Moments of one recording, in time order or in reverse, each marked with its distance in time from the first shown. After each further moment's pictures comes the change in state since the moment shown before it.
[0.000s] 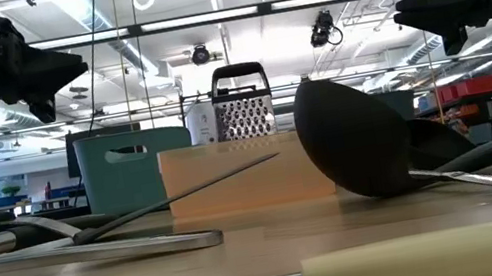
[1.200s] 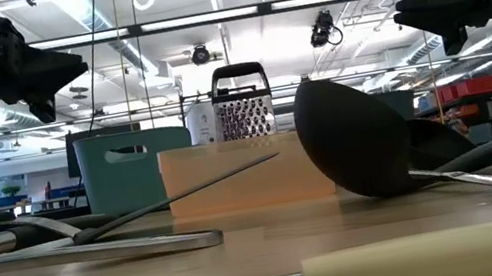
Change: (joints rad) left arm 0.000 0.000 0.000 0.000 0.000 0.000; right arm 0.000 0.000 0.000 0.000 0.000 0.000
